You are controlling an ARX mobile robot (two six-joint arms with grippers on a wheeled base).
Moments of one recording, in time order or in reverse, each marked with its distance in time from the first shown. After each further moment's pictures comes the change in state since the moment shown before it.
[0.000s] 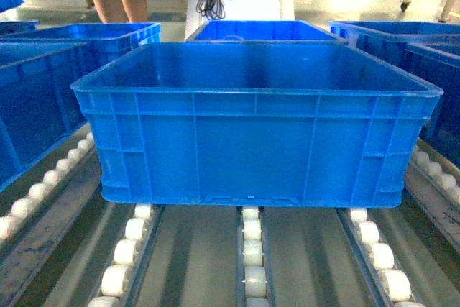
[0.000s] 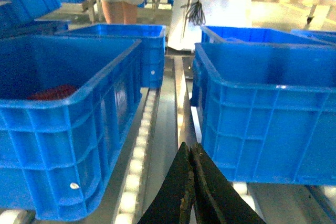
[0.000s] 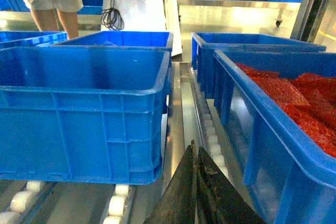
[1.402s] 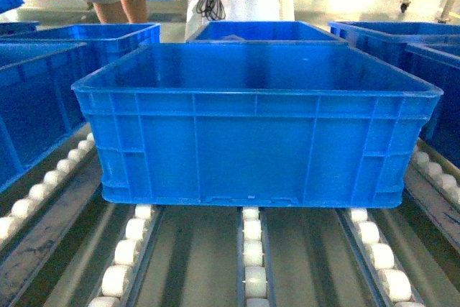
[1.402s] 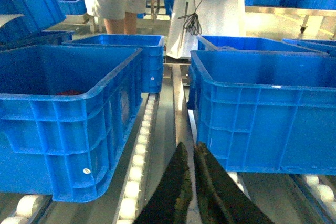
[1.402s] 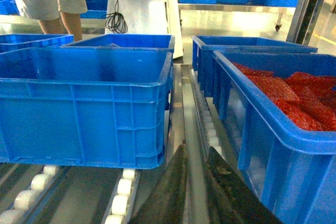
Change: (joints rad) left arm 0.000 -0.716 0.000 -0.685 0.002 0.003; right arm 0.000 -0.723 -0.001 -0.701 0.000 0.000
